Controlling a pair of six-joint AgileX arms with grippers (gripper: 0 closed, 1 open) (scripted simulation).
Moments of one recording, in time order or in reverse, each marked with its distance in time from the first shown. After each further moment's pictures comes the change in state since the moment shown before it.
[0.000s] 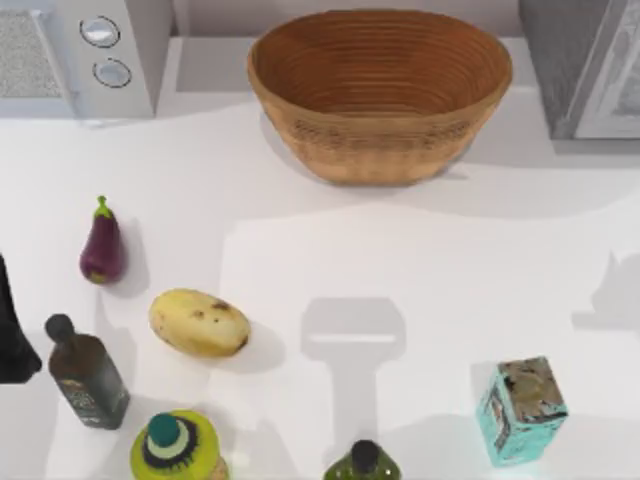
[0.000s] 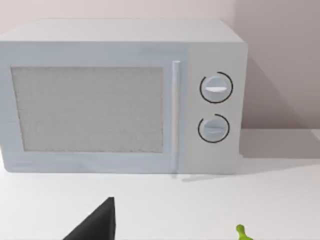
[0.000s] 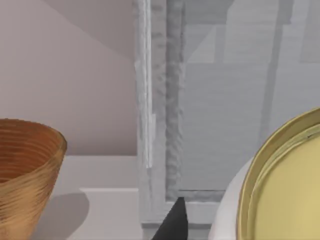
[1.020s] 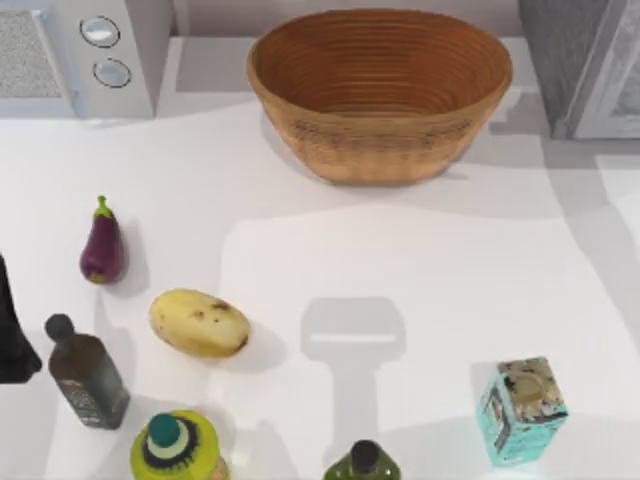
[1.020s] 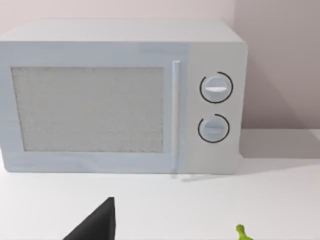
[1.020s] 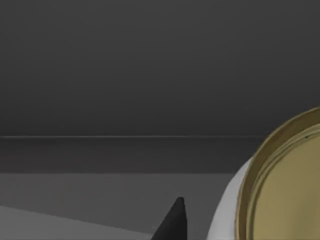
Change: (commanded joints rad) left arm 0.000 0.000 0.000 0.000 0.000 0.000; right arm 0.136 0.990 1.347 -0.315 0.145 0.012
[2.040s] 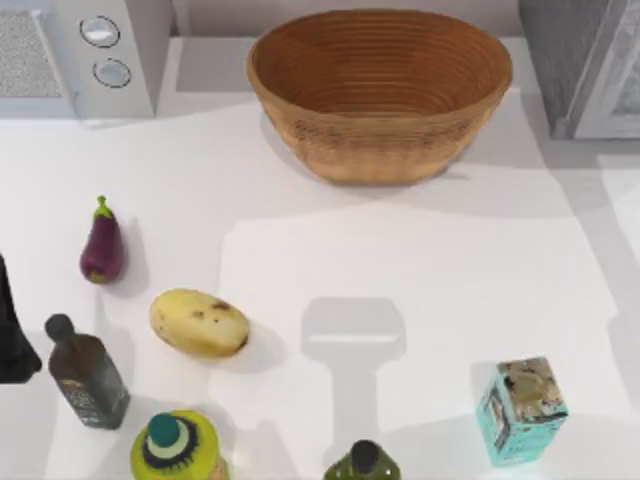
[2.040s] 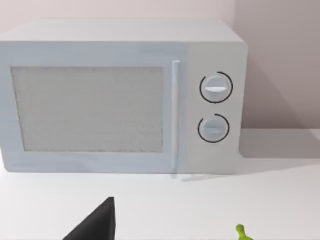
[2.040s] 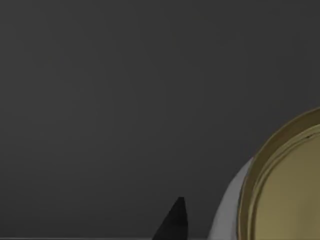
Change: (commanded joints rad) left arm 0.000 0.000 0.000 0.000 0.000 0.000; right arm -0.044 0.429 0.570 -0.146 -0.034 0.001
